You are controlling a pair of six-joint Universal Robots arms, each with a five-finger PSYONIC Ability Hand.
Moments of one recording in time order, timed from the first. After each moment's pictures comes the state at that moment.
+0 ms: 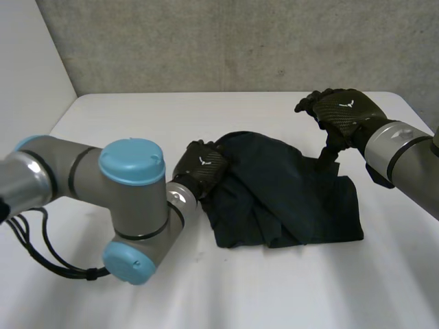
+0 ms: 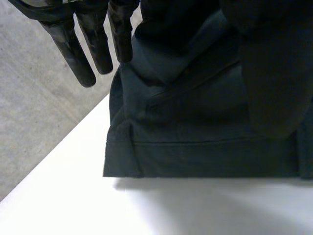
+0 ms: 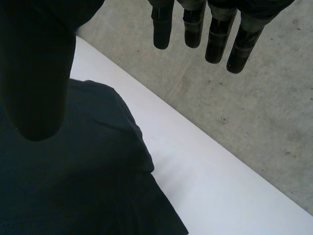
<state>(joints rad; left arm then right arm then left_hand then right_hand) 4.04 -2.26 -1.27 3.29 -1.58 3.57 1.89 -1.27 1.35 0.15 1.33 2.83 0.33 0.32 0.32 0.32 0.15 0.20 0.22 0.21 0.23 0.07</state>
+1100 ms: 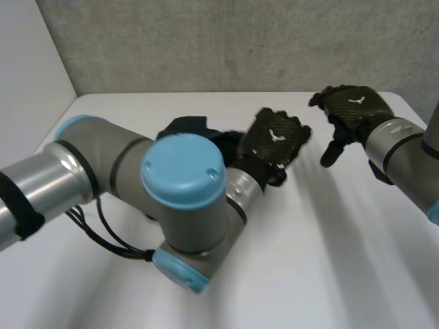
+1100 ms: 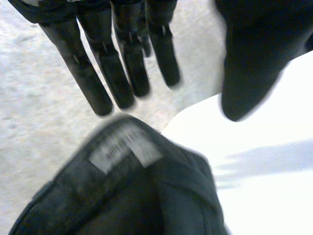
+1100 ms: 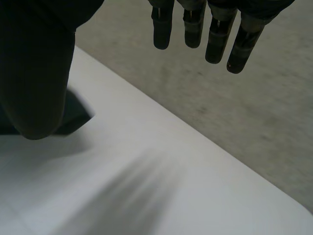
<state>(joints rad) 3.82 -2.26 -1.06 3.36 -1.56 3.53 1.90 -1.24 1.31 0.13 1.45 2.87 0.81 0.88 0.91 0.90 0.72 0.20 0.22 0.21 0.23 0.07</state>
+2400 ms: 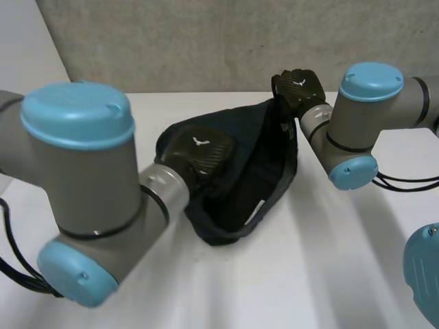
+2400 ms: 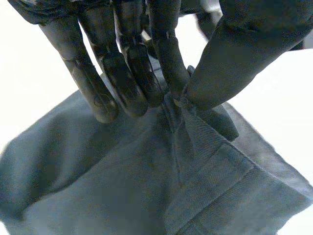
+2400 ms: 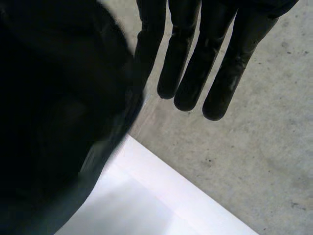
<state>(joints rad) 3.96 -1.98 -1.28 3.00 -1.59 3.27 2.02 -0.64 0.63 0.00 1.48 2.92 1.13 1.19 1.19 1.19 0.96 0.81 0.95 0.97 0.97 0.79</state>
